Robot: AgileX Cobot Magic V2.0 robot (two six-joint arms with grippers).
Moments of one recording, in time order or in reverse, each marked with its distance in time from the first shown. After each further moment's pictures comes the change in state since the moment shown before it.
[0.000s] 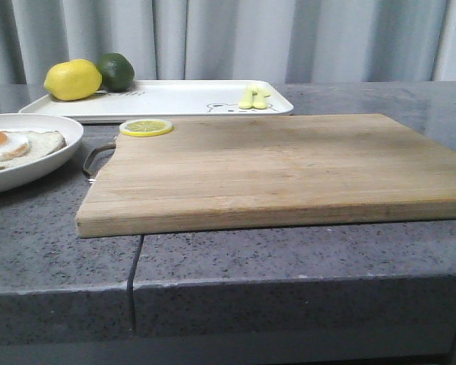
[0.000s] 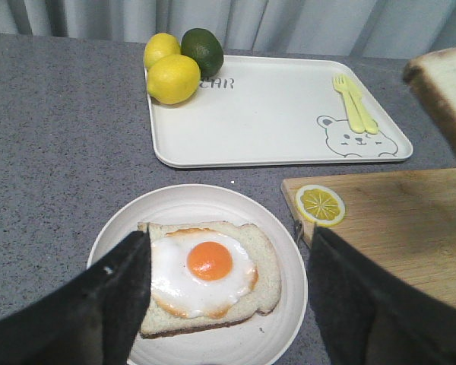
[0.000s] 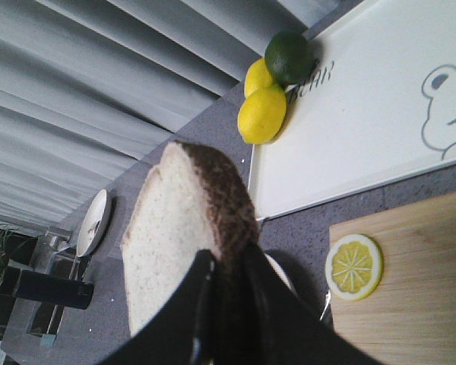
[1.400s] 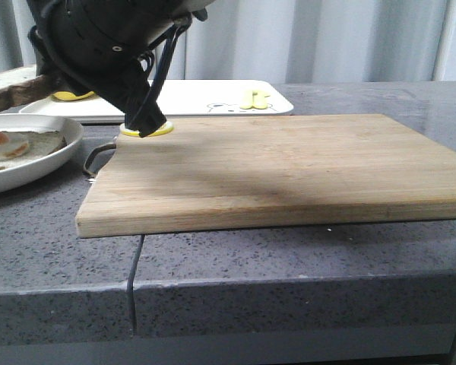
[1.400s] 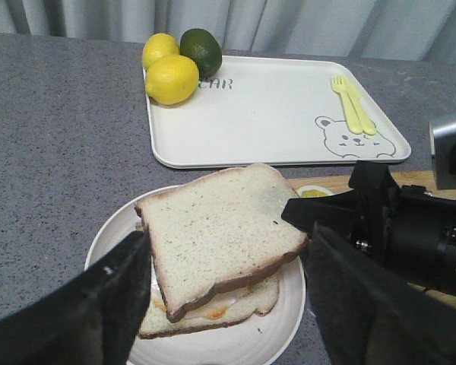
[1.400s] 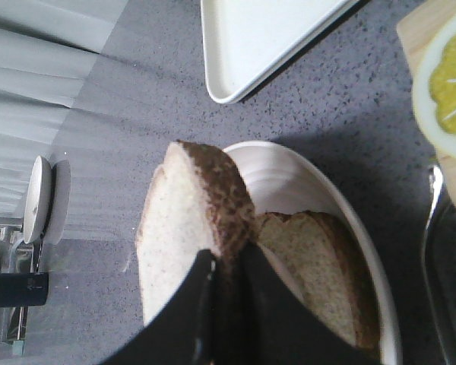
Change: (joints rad) left arm 0.000 0.000 0.000 -0.006 -0.001 0.000; right arm 0.472 0.545 -0.249 0.284 -0.445 -0.002
